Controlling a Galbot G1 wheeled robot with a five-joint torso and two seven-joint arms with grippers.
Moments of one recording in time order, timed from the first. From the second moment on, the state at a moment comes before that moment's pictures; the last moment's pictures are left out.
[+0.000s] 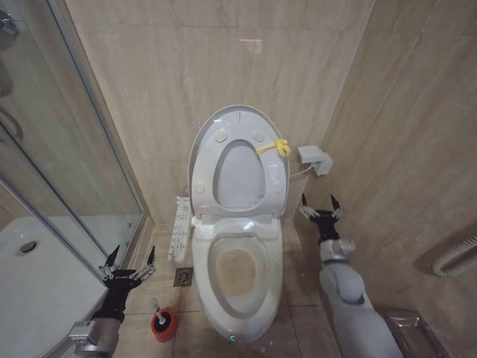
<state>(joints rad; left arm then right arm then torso) 1.63 -1.29 -0.66 -2.08 -0.27 -0.16 -0.01 -1.02 1.35 0.60 1.64 0.22 0.19 0.07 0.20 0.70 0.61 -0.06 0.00</state>
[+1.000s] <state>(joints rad) 1.63 -1.29 -0.66 -2.08 -0.27 -0.16 -0.01 -0.52 1.37 0.49 1.18 0.17 0.22 0.09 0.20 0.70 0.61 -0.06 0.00</state>
